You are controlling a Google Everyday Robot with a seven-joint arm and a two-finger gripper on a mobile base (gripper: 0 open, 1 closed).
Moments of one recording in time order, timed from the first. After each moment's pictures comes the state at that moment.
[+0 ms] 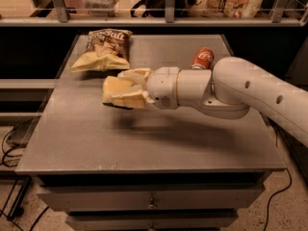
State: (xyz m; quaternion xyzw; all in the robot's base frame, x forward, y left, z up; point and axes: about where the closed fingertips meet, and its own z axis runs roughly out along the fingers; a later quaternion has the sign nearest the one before) arm 0.532 0.086 0.906 -0.50 0.58 0.36 0.53
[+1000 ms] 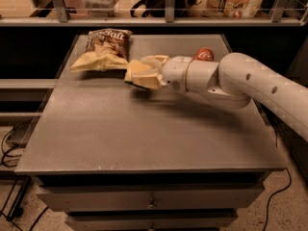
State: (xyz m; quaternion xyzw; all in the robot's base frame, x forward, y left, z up) arm 0.631 0.040 0.890 -0.45 0.62 0.30 0.58
